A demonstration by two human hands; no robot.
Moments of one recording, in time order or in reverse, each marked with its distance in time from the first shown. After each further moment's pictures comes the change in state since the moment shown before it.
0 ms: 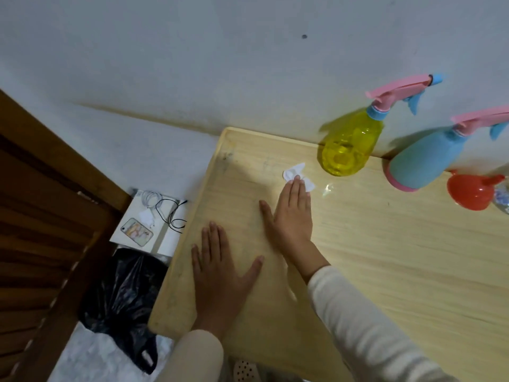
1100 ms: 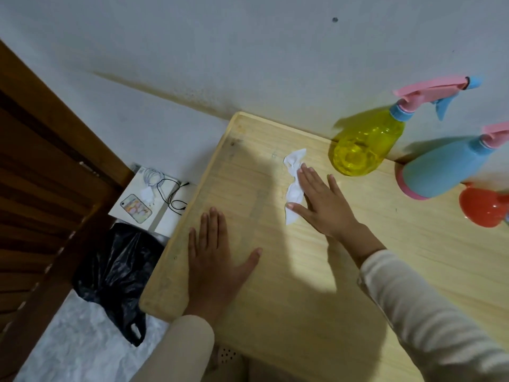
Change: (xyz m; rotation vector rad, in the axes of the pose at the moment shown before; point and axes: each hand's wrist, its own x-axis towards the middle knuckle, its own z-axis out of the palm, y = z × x) left_hand 0.000 0.003 -0.007 -0.049 -0.002 -0.007; right_hand 0.032 0.074 -0.042 -0.086 -0.224 -0.433
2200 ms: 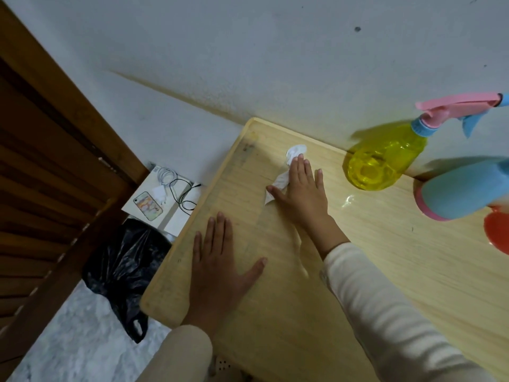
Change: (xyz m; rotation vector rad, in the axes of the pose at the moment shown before) left_hand 0.000 0.001 -0.001 0.029 -0.010 -0.011; right_hand 0.062 -0.053 0.011 -0.013 0.056 0.199
